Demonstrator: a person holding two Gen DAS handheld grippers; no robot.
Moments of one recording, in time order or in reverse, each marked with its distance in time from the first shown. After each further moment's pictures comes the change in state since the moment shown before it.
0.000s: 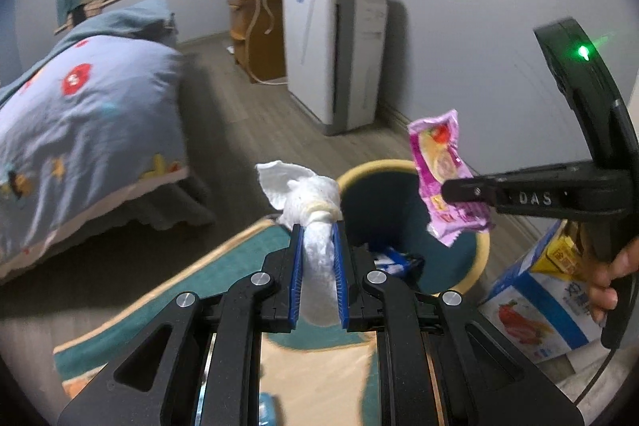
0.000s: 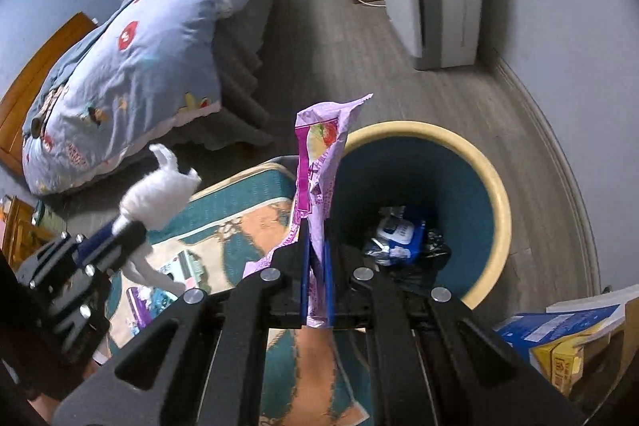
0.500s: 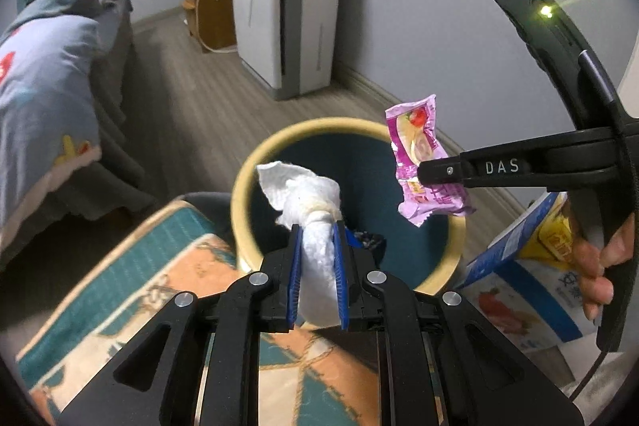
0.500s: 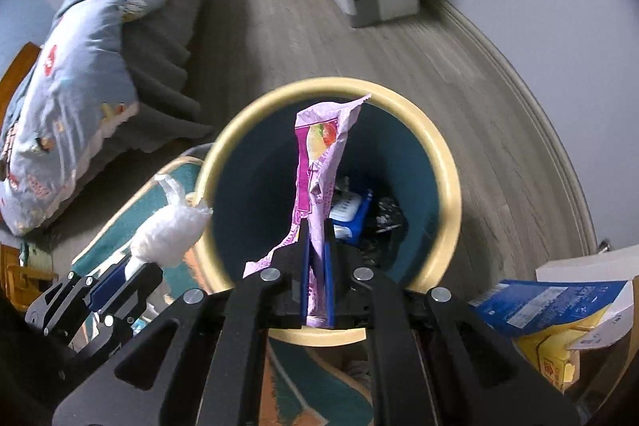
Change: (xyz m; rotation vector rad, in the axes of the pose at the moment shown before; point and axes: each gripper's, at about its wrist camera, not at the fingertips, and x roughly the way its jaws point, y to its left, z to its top) left arm 0.082 -0.060 -0.014 0.041 0.119 -0.107; right arm 0.045 -0.086 -0.012 0.171 0.102 -0.097
